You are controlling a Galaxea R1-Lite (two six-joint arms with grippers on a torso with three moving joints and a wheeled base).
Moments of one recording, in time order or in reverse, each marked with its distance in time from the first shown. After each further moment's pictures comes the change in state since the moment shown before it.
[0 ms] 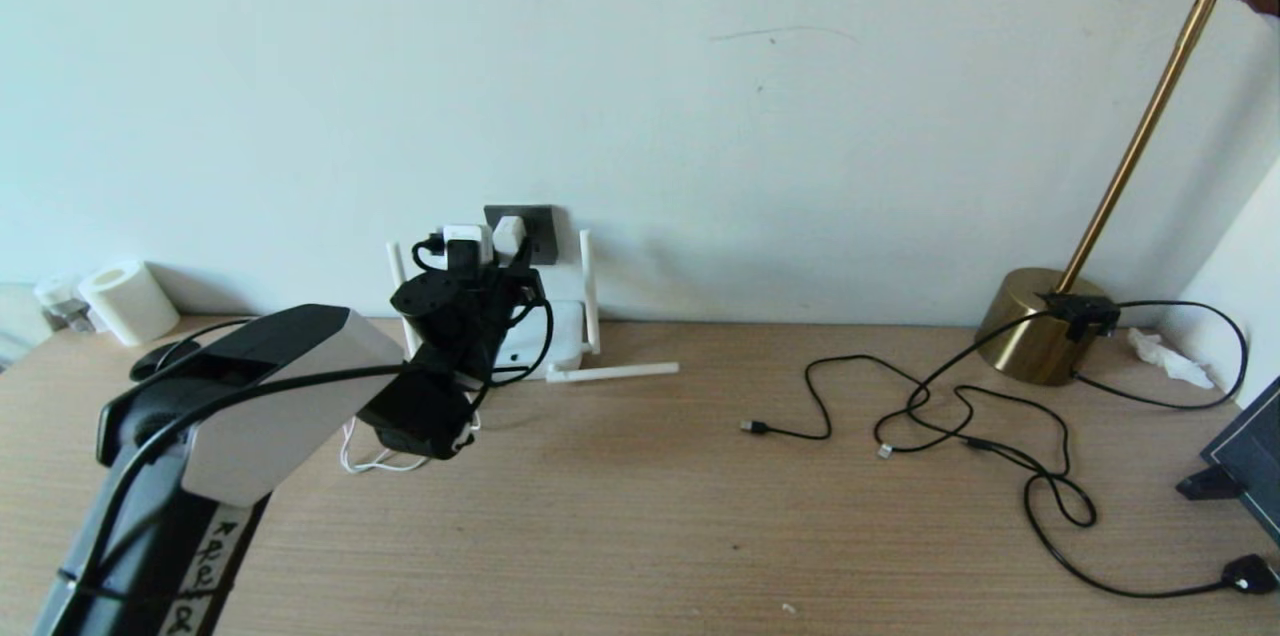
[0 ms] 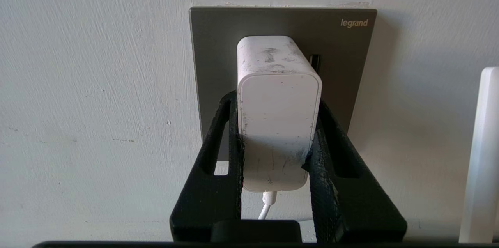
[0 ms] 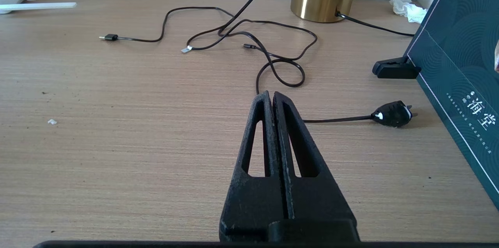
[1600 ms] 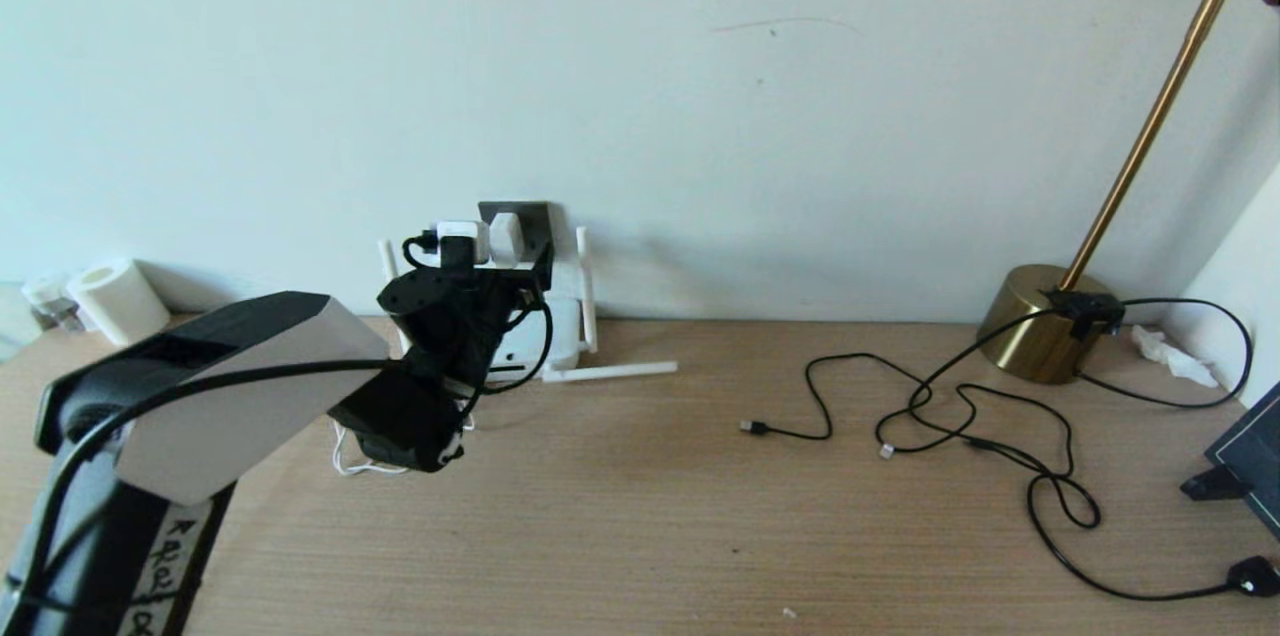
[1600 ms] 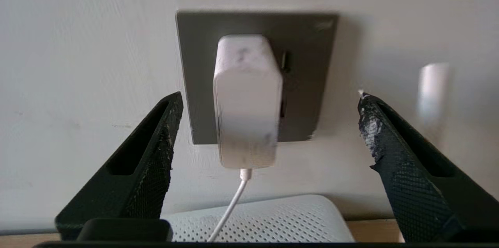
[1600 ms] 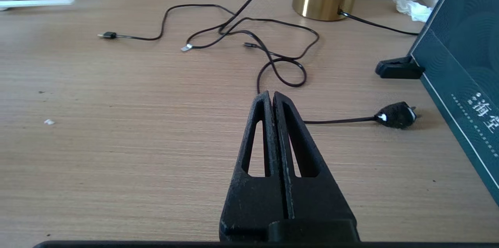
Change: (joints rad) left arm -0.038 -0.143 0.191 -0.049 0.018 0.008; right arm 0.000 0.000 0.000 0.000 0.000 0.000
